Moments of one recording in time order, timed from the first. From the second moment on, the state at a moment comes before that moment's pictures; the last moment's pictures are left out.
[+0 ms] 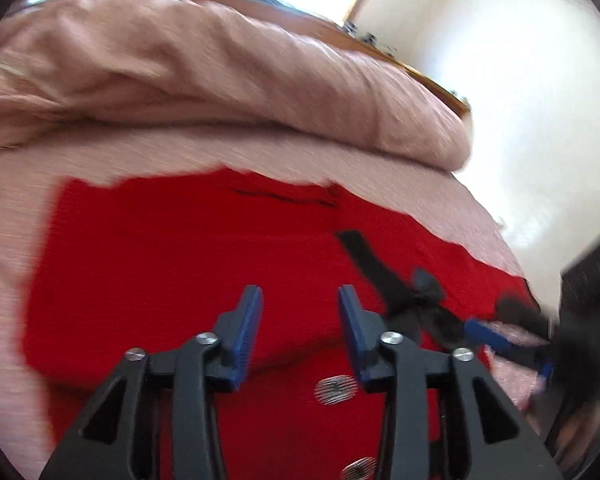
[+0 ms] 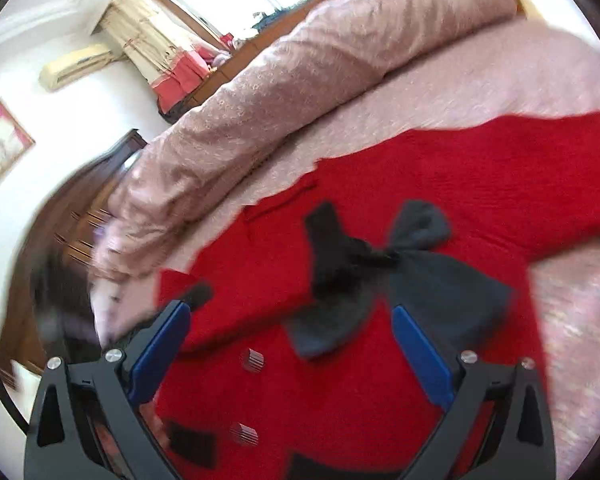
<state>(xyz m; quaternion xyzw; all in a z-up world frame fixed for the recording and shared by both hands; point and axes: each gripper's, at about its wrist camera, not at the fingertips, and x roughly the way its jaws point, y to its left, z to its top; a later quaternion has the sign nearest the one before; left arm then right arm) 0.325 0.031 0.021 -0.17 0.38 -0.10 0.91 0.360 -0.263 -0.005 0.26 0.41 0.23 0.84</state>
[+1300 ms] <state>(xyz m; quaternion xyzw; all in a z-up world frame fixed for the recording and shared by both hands) 0.328 0.162 -0.012 -0.17 0.44 0.08 0.88 0.400 -0.221 -0.013 0.10 0.43 0.18 0.88</state>
